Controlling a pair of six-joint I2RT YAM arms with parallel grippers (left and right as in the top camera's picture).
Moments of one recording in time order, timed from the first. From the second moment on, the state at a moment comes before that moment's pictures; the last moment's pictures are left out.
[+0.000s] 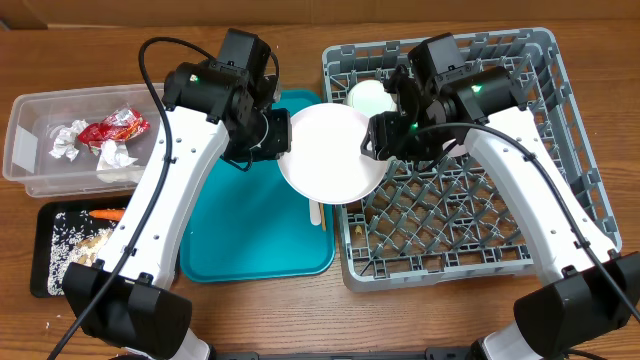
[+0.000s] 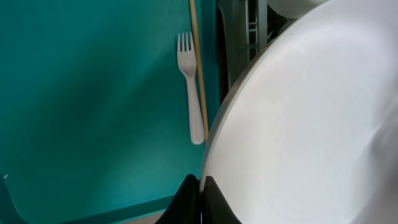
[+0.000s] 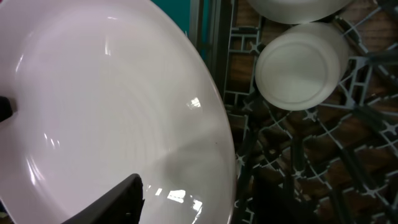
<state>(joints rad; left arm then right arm) -0.31 1.75 1.77 -1.32 0.23 -0.36 0.34 1.74 1.69 -1.23 -0.38 0.25</state>
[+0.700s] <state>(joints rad) -0.30 1.75 1.77 -1.32 0.25 -0.34 0.34 1.74 1.68 -1.19 -0.32 0.25</state>
